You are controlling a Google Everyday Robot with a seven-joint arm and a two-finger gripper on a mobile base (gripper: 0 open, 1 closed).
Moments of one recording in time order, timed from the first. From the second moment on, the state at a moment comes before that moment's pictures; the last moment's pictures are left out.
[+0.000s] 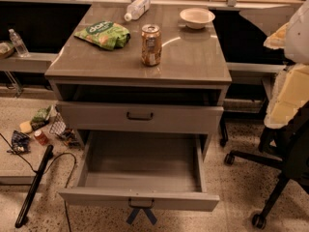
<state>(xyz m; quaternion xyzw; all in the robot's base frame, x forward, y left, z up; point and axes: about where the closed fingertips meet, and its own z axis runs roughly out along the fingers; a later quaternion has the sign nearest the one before) 0.438 -0.216 0.978 -0.60 0.78 -0.04 0.16</state>
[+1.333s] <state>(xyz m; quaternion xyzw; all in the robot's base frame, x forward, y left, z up) 0.559 -0.139 0.952 -0.51 0.77 0.16 0.35</state>
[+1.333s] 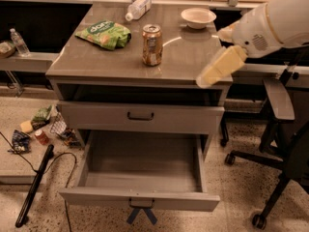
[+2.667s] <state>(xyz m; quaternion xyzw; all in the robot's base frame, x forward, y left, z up) 0.702 -0.077 0.929 -0.36 0.76 0.24 0.49</state>
